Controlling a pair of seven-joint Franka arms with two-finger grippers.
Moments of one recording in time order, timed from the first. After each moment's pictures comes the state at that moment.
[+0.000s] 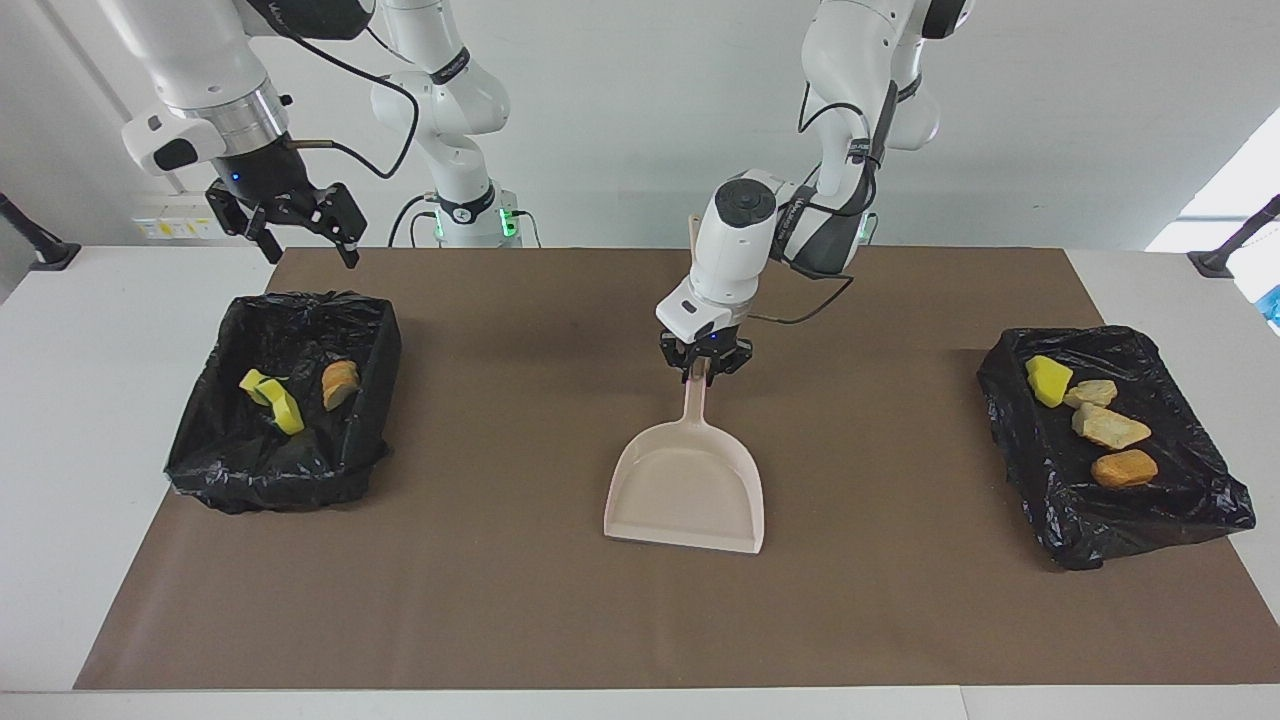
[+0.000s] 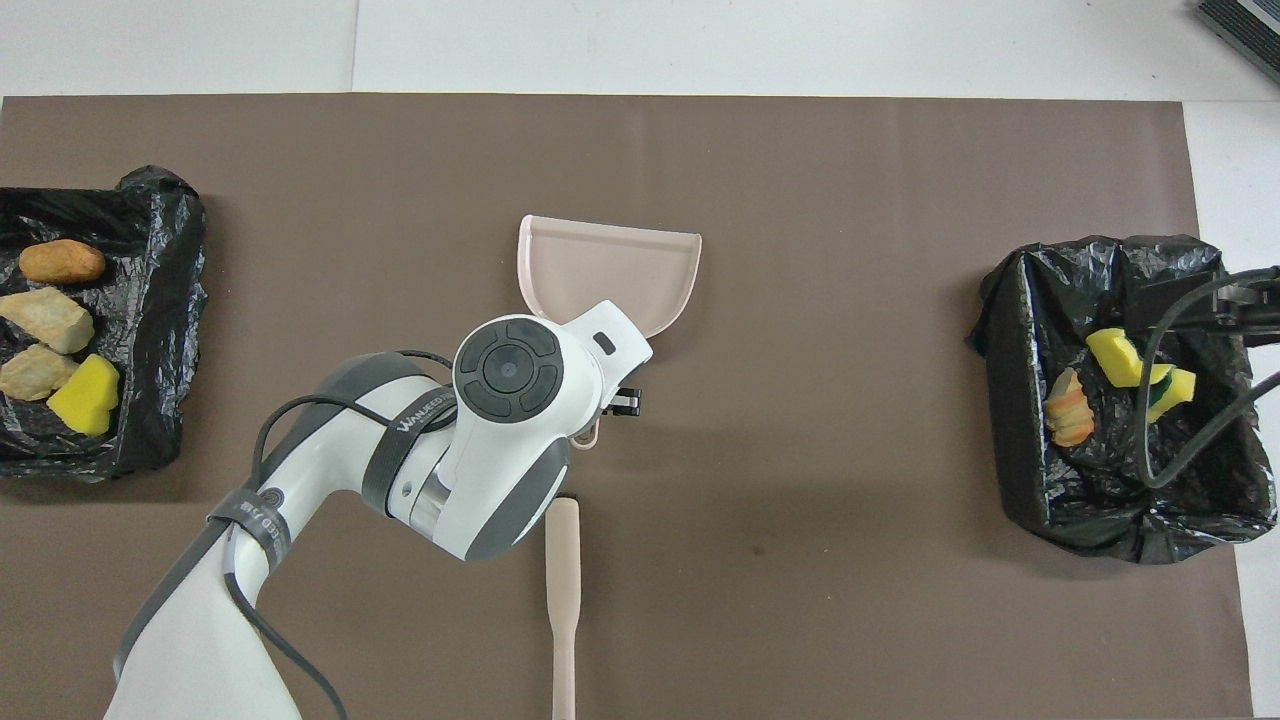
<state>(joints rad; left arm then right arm) -0.57 0.25 -0.08 -1.91 -0.04 2.25 -0.48 -0.05 -0.03 0.01 -1.57 0.02 1.58 0.07</state>
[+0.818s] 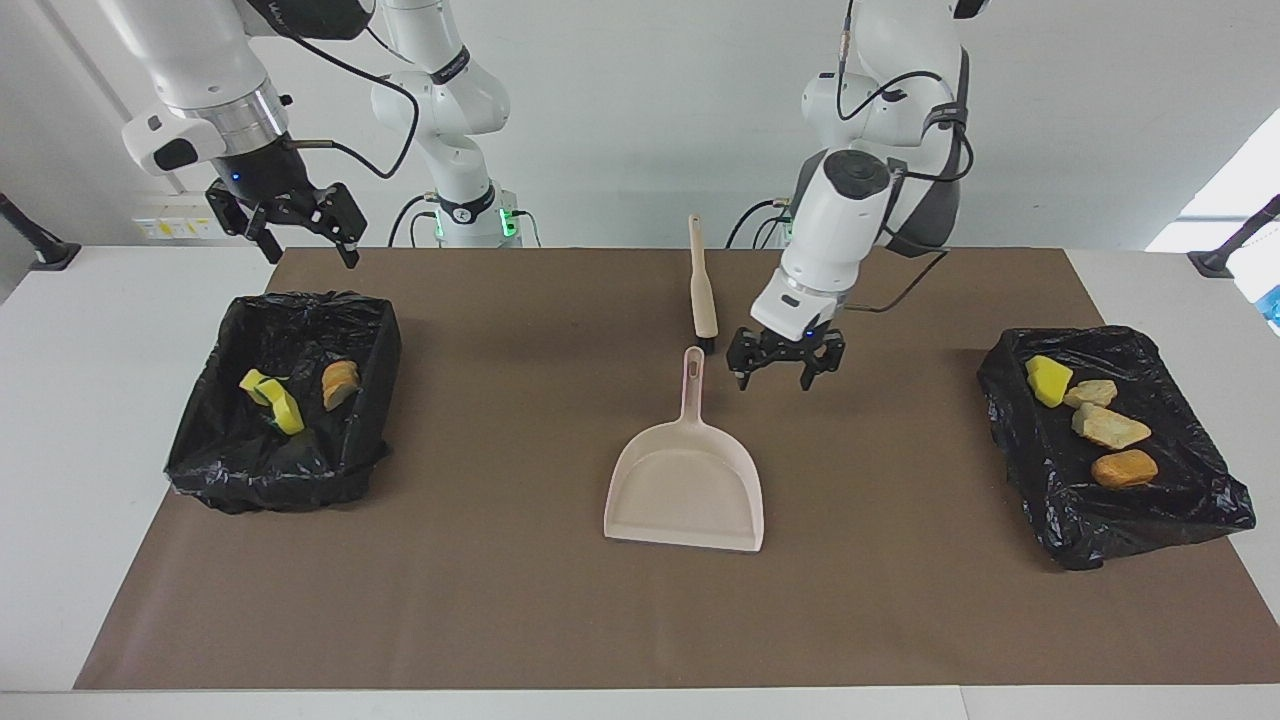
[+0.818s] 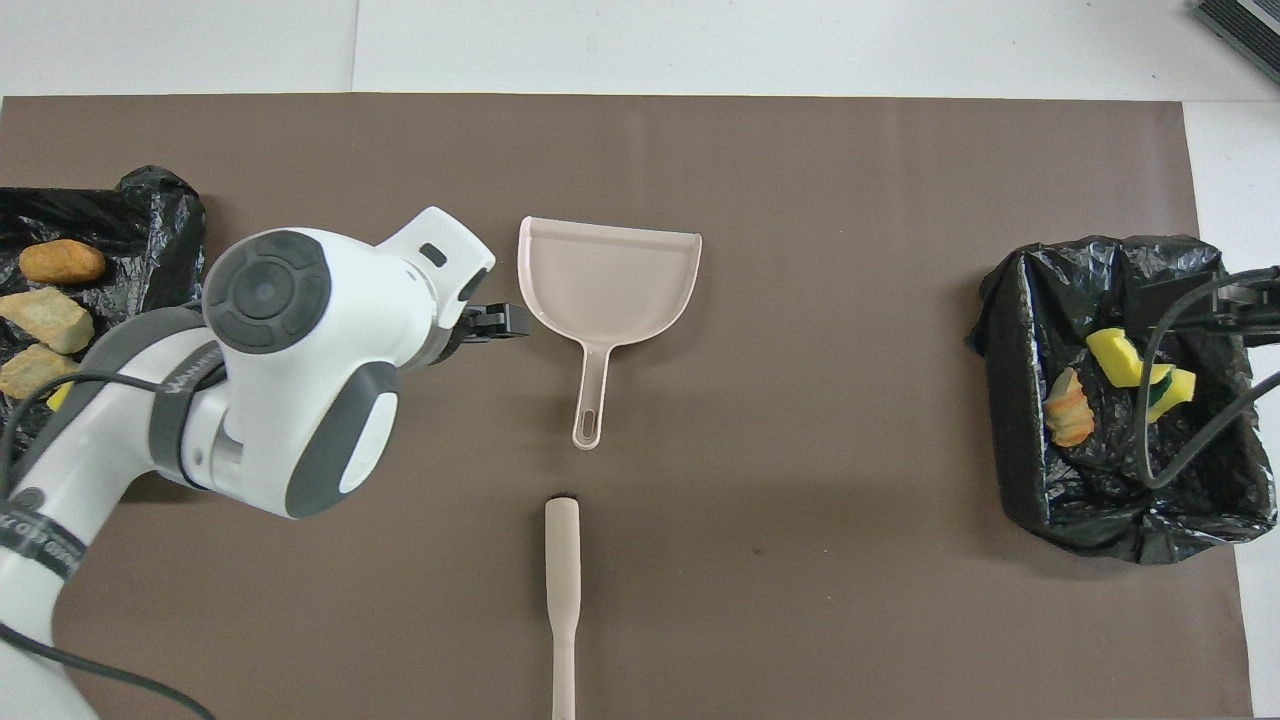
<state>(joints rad) -0.37 0.12 -0.04 -1.90 -0.04 2.19 -0.41 -0.05 -0.03 0.01 -1.57 0.02 1.58 0.07</state>
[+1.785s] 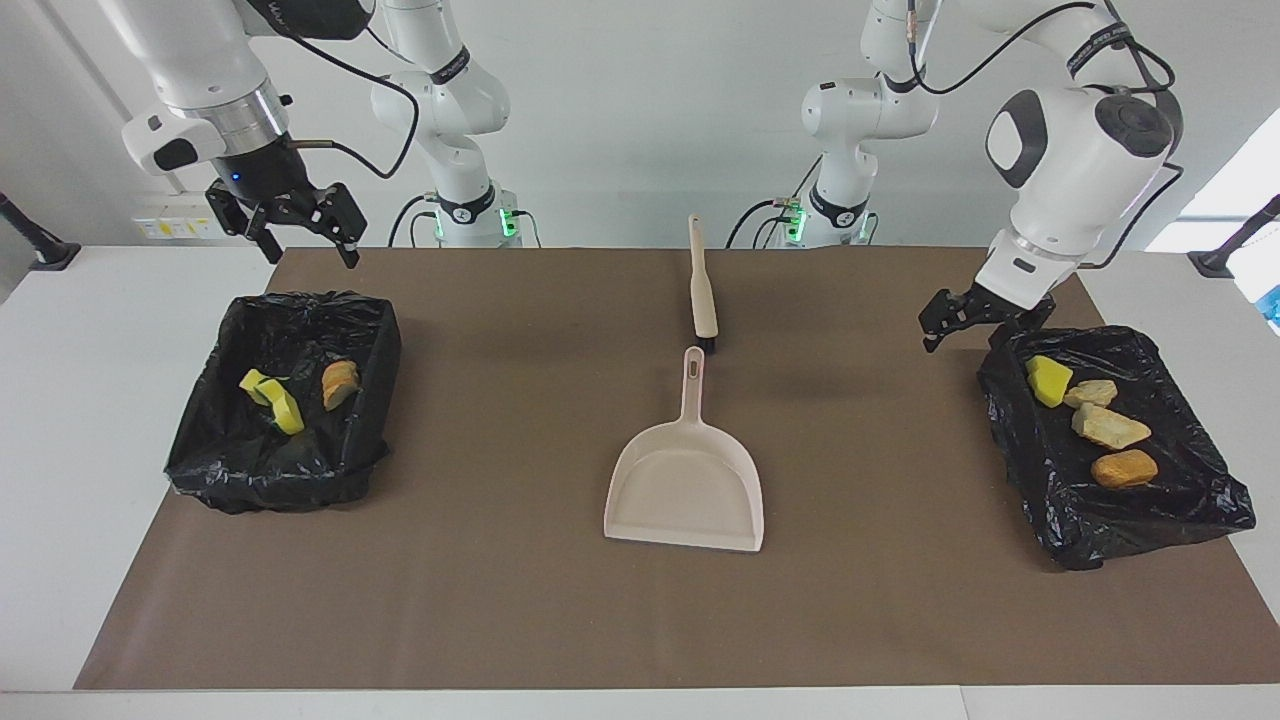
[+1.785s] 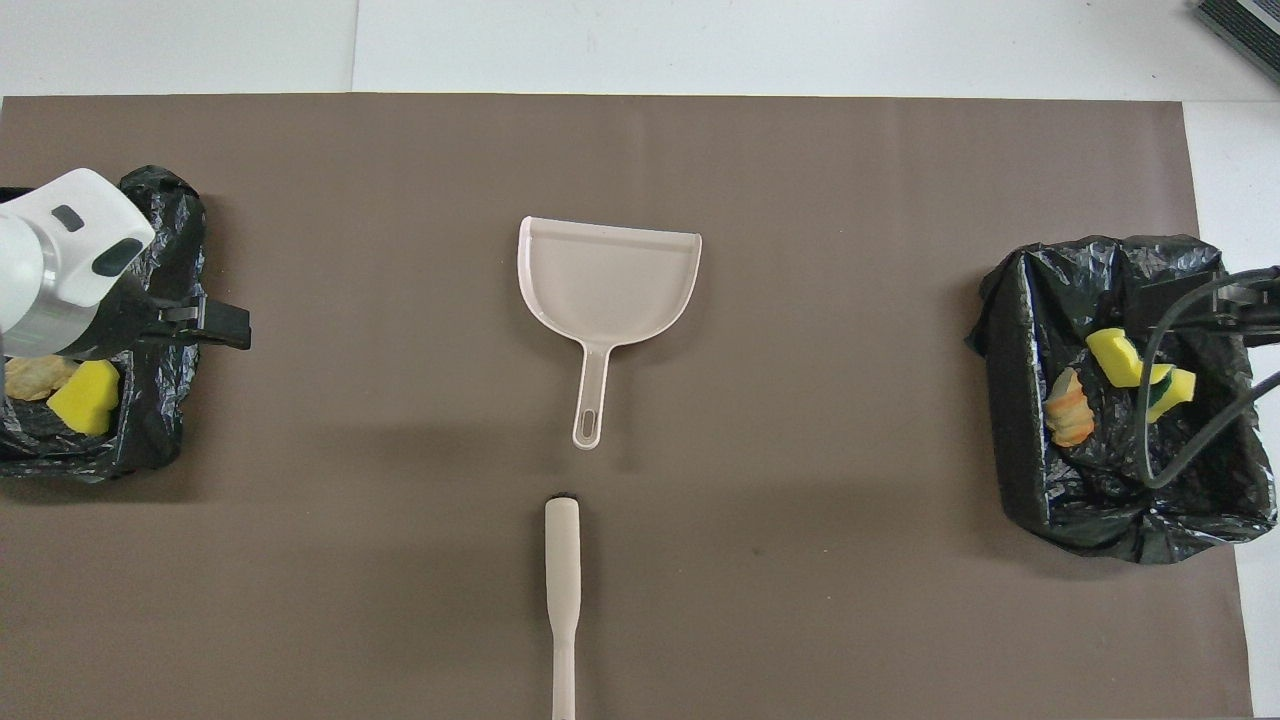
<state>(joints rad) -0.03 0.00 -0.04 -1.81 -0.04 1.81 -0.02 -0.05 -0.03 0.01 -1.57 0.02 1.58 0.07</state>
